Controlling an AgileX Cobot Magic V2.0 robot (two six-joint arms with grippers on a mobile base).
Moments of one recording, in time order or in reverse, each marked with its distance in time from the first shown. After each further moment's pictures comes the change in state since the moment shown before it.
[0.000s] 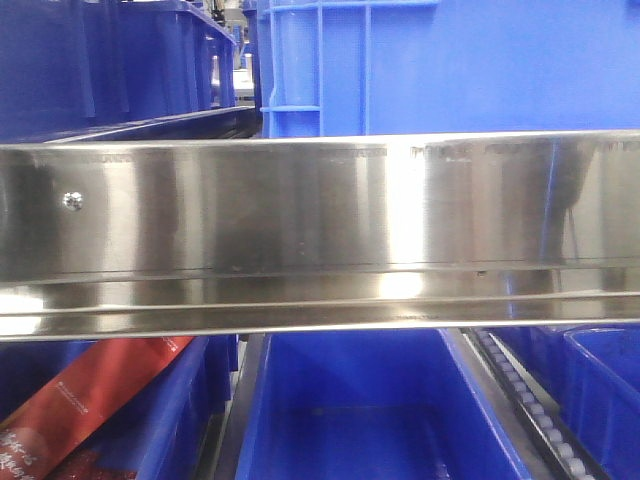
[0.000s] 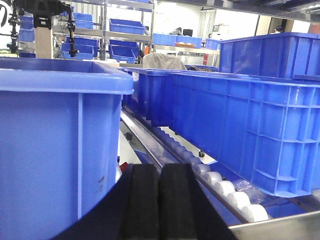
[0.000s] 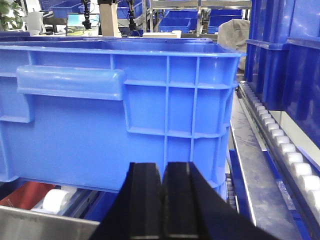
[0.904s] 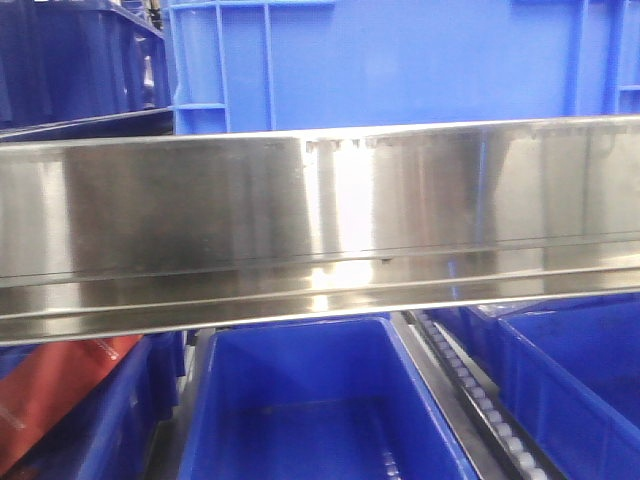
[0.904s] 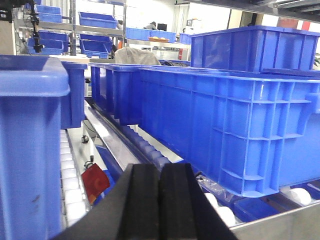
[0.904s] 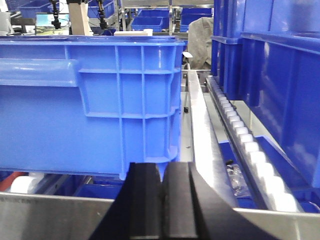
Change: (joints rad) left arm 0.000 0.002 0.000 -0.002 0.002 0.000; right arm 0.000 0.000 0.000 0.000 0.000 0.000
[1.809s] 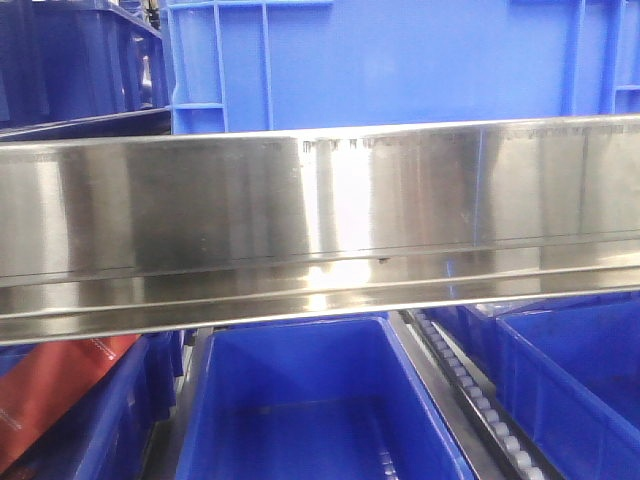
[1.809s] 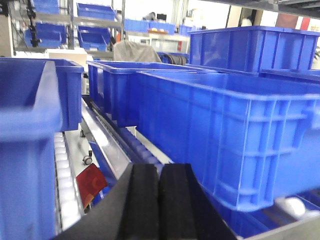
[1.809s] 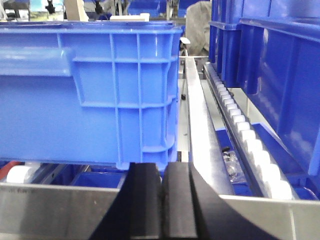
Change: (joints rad) left arm 0.000 0.080 -0.080 -0.007 0.023 0.000; right arm 0.000 0.010 -0.005 0.000 0.040 0.000
